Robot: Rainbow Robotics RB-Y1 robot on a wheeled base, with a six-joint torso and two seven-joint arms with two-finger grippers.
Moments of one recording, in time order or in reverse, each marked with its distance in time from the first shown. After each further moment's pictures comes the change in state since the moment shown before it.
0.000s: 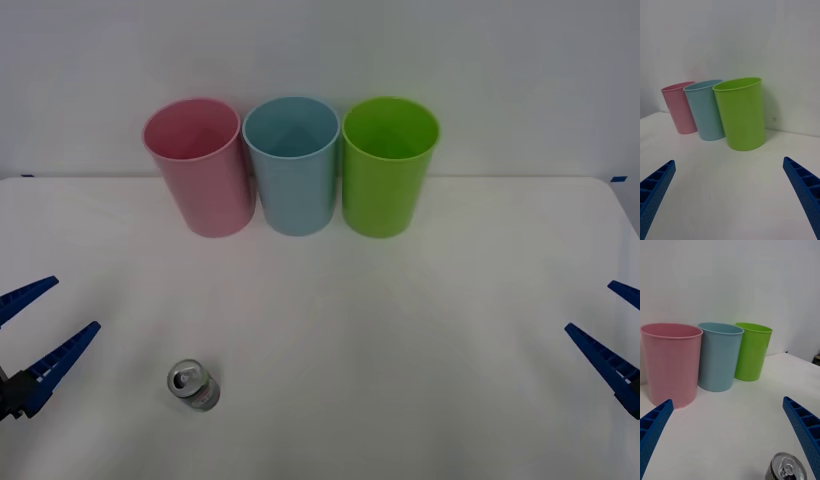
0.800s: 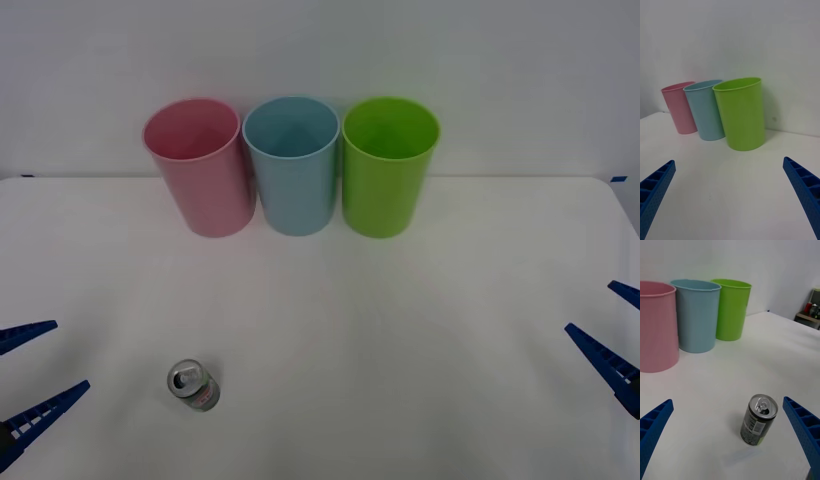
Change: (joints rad) right arm 0.000 0.000 0.000 0.000 0.000 0.000 0.000; left arm 0.120 0.227 -0.087 0.003 0.023 -0.018 -0.054
